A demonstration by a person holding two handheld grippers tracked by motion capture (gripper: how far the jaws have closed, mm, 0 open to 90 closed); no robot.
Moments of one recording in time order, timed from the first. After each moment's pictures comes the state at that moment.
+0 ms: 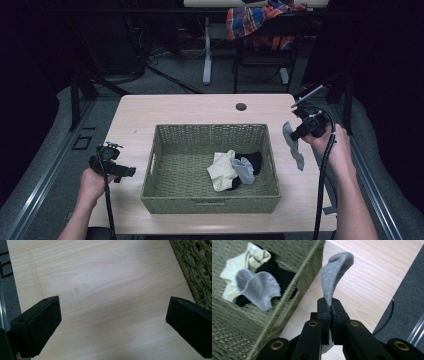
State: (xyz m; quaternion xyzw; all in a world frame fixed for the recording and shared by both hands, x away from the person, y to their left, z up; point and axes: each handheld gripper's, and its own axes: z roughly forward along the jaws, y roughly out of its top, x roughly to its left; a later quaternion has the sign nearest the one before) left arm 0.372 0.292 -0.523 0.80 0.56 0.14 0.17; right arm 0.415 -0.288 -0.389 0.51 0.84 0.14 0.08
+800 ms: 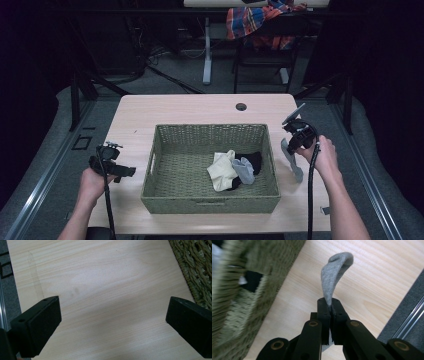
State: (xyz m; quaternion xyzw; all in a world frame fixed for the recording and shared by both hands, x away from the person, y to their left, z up) left arm 0.371 0.293 -0.522 0.79 0.56 0.14 0.18; right arm 0.436 -0.287 -0.472 0.53 0.84 0.07 0.05
